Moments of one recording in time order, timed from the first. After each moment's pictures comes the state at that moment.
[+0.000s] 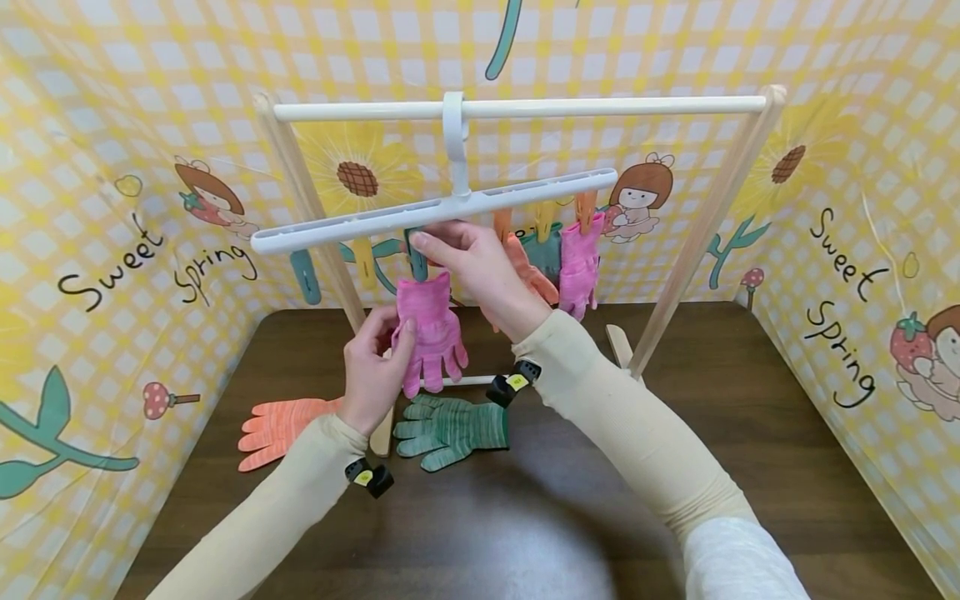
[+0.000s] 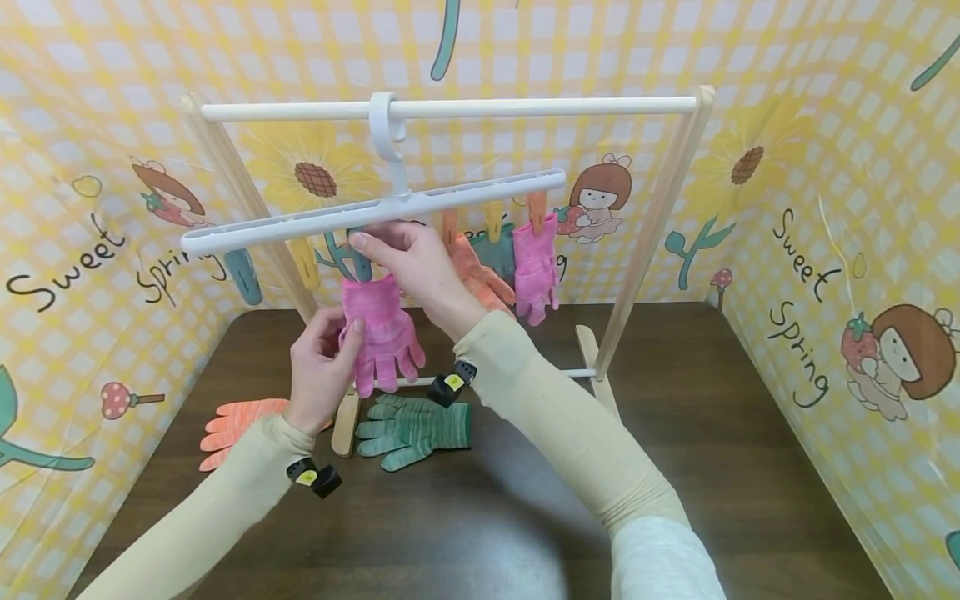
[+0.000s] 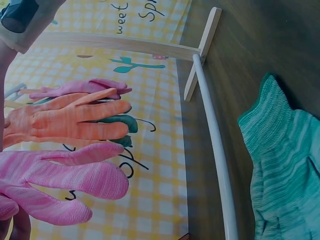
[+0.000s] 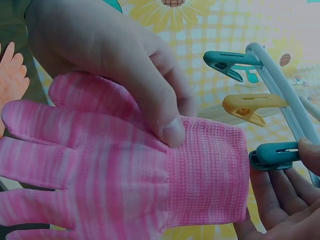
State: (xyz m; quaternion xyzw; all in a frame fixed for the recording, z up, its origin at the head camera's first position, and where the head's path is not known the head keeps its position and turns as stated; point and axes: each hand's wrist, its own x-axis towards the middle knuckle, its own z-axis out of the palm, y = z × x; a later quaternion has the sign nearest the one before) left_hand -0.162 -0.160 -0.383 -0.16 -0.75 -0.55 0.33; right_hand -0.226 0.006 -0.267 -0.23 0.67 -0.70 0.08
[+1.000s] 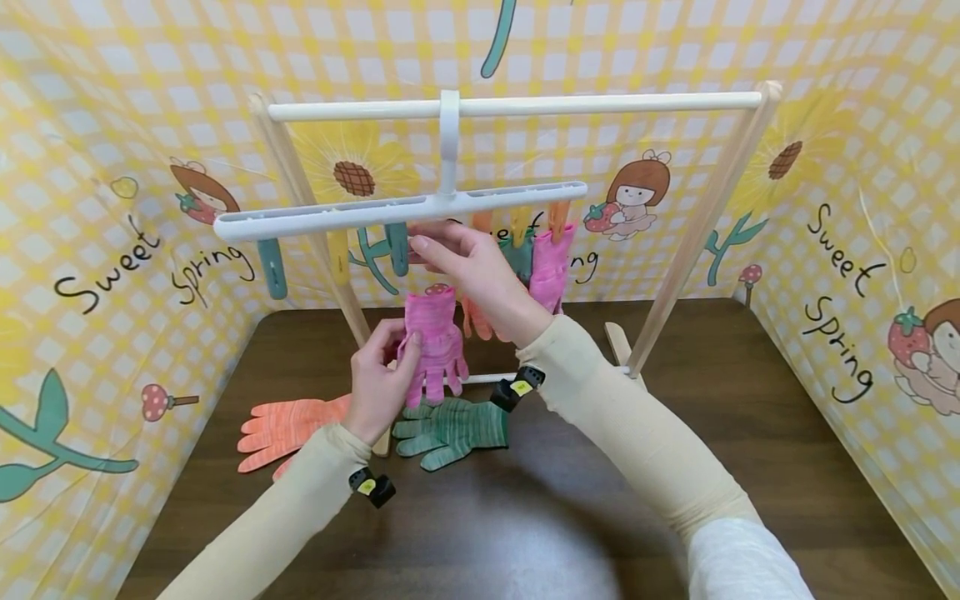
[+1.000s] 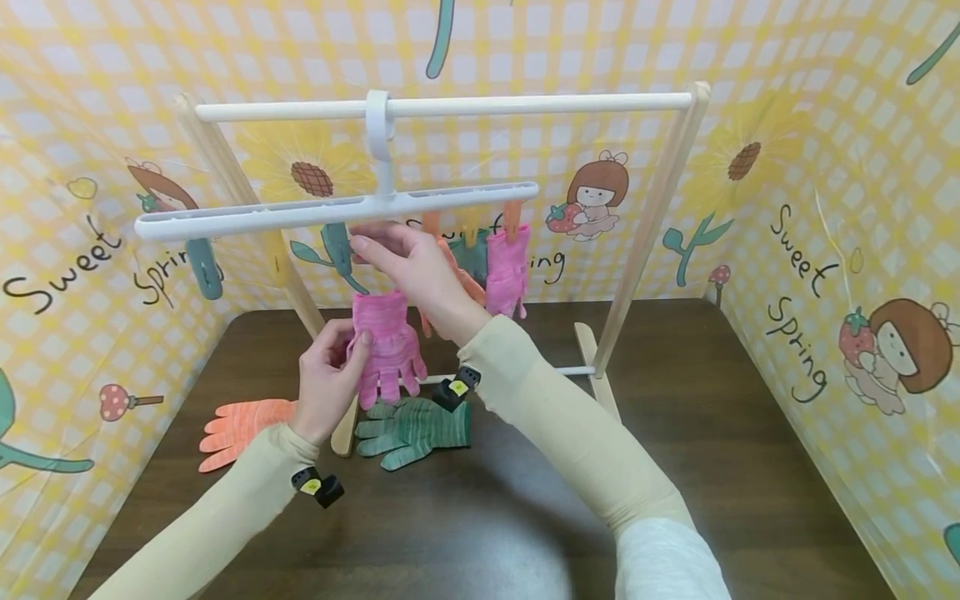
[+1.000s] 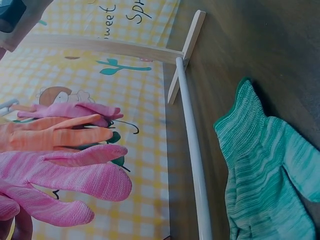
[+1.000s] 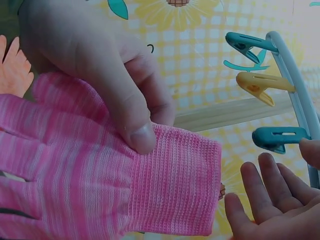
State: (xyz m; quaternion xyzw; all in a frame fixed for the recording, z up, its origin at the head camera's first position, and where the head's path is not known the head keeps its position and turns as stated) left_hand -0.144 -0.147 -0.375 -0.16 -0.77 -0.54 0.31; right_hand -0.222 0.013 -0.273 -0.27 0.66 -0.70 0.09
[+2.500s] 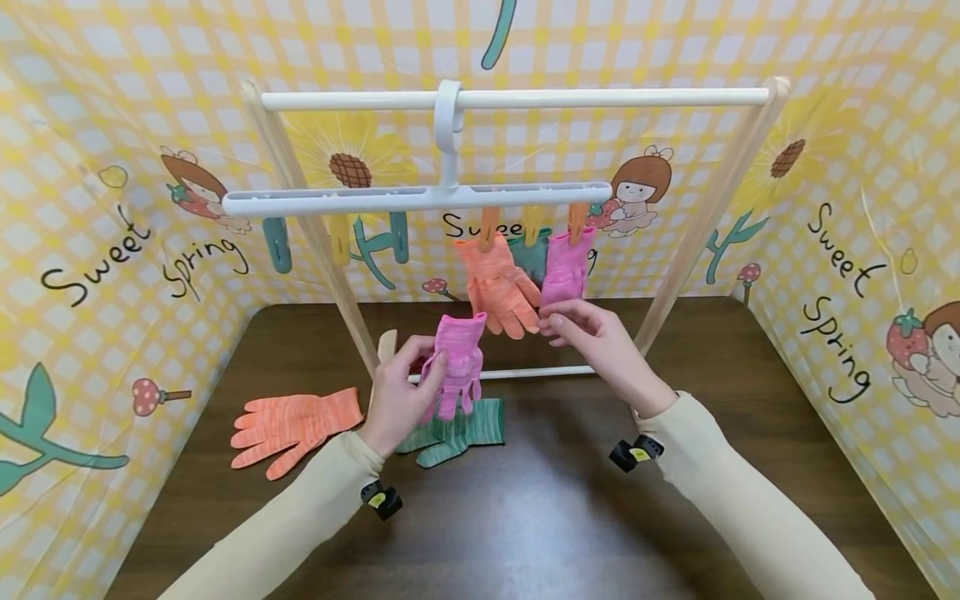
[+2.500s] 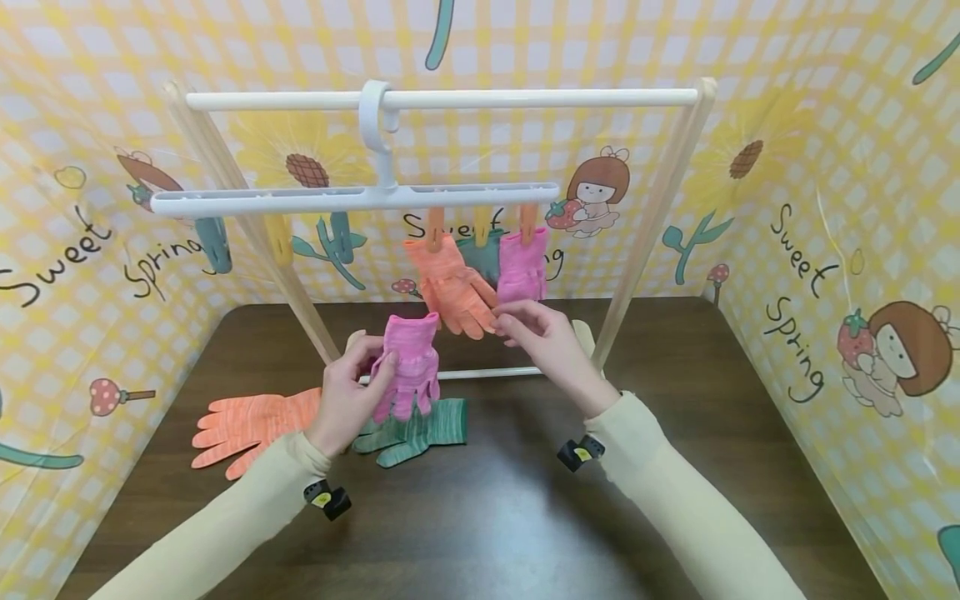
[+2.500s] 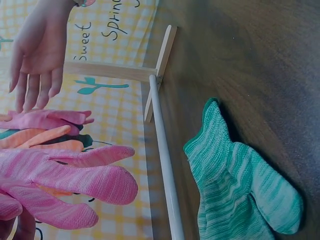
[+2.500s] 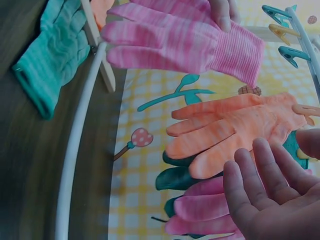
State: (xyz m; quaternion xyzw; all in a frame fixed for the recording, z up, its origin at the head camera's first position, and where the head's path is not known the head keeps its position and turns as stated) left_hand -0.149 -0.140 -0.418 -0.19 -0.80 -0.51 0.24; right_hand -0.196 0.152 -0.363 -0.21 0.75 -0.63 0.05
